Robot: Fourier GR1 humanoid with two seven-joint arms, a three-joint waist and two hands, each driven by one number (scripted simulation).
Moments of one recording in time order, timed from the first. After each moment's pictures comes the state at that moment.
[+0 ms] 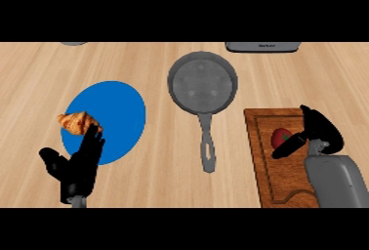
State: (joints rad) left arm 0.06 0.11 -0.06 -1.44 0.24 0.24 0.11; right arm -0.31 -0.18 -0.06 -1.42 0.77 0.32 0.96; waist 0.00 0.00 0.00
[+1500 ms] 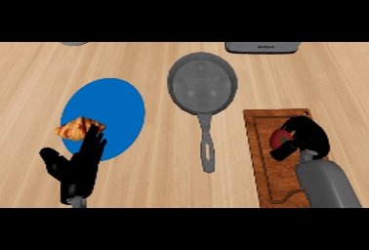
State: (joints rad) left arm 0.07 0.07 -0.02 -1.46 0.20 0.20 0.14; right arm -0.29 -0.19 -0.03 -1.17 0.91 0.04 0.63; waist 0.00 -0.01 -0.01
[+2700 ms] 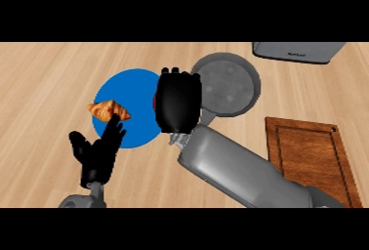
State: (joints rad) left arm -0.04 0.04 -0.09 -1.39 0.16 0.18 0.17; right arm -0.97 -0.01 0.74 -1.17 1.02 -0.11 1.11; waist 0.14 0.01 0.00
